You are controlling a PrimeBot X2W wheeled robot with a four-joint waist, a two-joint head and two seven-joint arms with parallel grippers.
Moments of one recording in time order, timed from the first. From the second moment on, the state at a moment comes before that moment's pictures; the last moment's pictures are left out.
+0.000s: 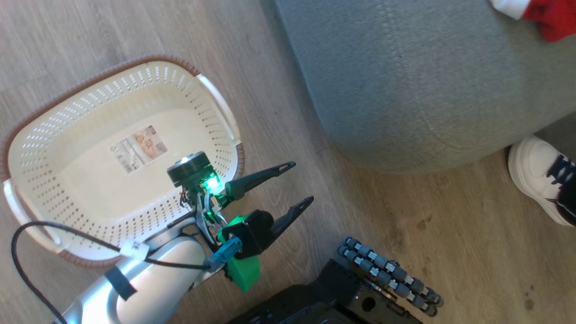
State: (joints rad) left arm -0.54 0.38 -0.88 0.15 -0.03 -0.13 -0.26; right arm -1.18 -0.32 -0.28 0.88 0.08 0.13 -0.26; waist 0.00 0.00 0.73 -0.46
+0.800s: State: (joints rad) left arm -0.59 0.37 -0.87 0.13 -0.02 -0.10 -0.26; right arm -1.23 -0.31 -0.36 1.16 -0.09 0.13 -0.26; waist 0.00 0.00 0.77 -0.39
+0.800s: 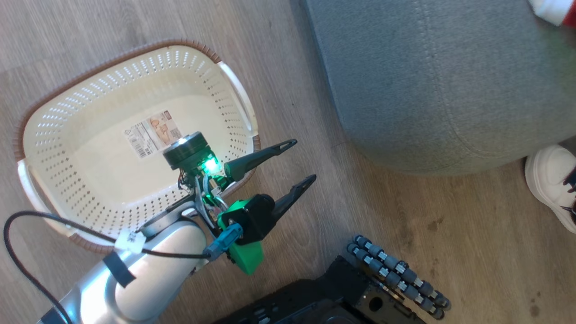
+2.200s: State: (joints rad) left arm -0.39 0.18 -0.77 0.16 -0.08 -0.03 -0.26; right arm -0.84 -0.42 0.11 0.52 0.16 0.13 -0.26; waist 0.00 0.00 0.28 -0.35
